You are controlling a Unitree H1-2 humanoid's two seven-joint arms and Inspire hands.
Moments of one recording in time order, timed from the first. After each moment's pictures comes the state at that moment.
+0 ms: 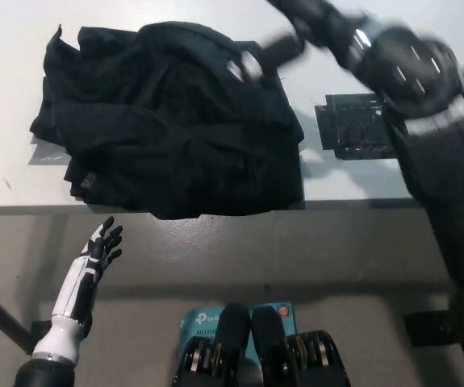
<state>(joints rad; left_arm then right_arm) -0.13 0.17 0.04 0.22 -0.01 -0.16 -0.10 -0.96 -0.17 0.10 0.31 -0.28 0.10 0.56</state>
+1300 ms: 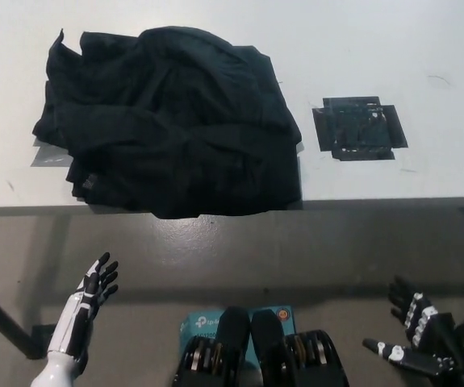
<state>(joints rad) -0.04 0.17 0.04 0.23 -0.03 -0.19 -0.10 -0.04 -0.08 -0.21 0.32 0.08 -0.07 0.40</state>
